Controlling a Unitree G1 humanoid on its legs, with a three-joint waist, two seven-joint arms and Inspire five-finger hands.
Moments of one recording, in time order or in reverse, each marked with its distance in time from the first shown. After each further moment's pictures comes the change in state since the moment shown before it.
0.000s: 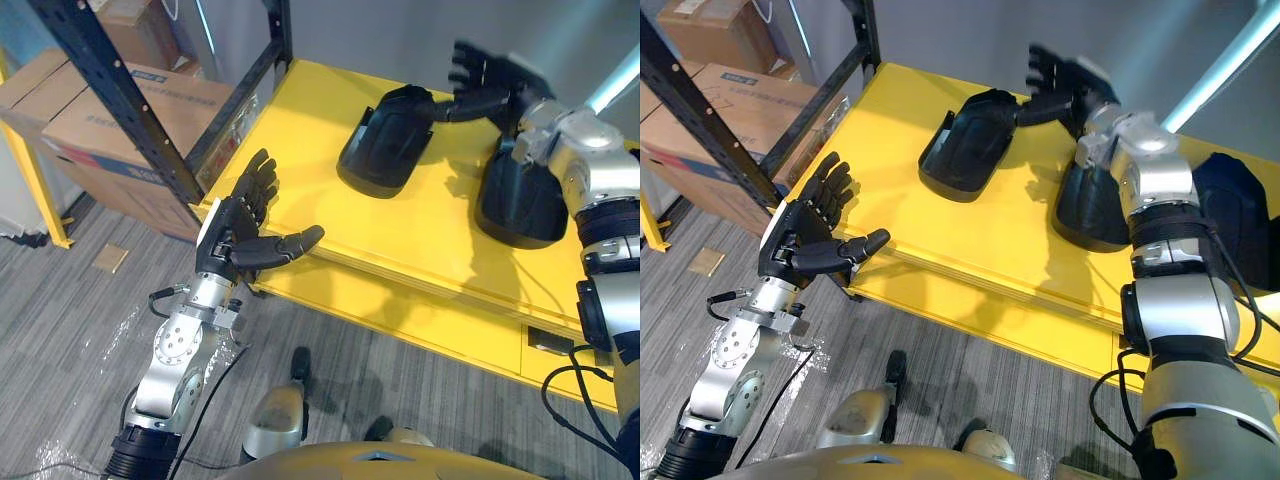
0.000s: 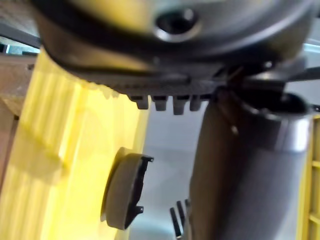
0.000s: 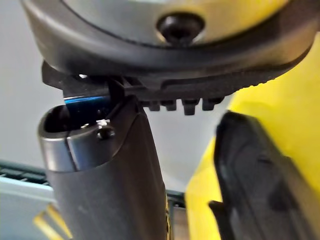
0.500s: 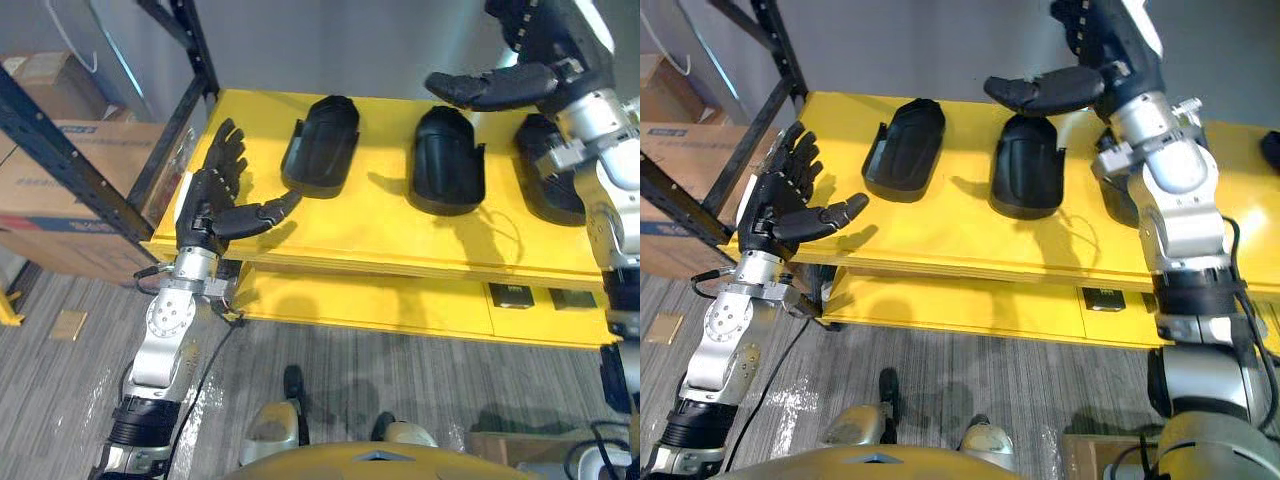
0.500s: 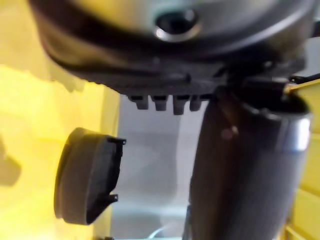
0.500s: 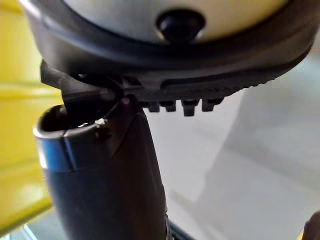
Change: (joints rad) left arm -0.130 0.002 0.092 0.126 0.056 0.017 0.132; right arm 0.505 -0.040 -0.301 -0.644 -0.011 -0.186 -0.205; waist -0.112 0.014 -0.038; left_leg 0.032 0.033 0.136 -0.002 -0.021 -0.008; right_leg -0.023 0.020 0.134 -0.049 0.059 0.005
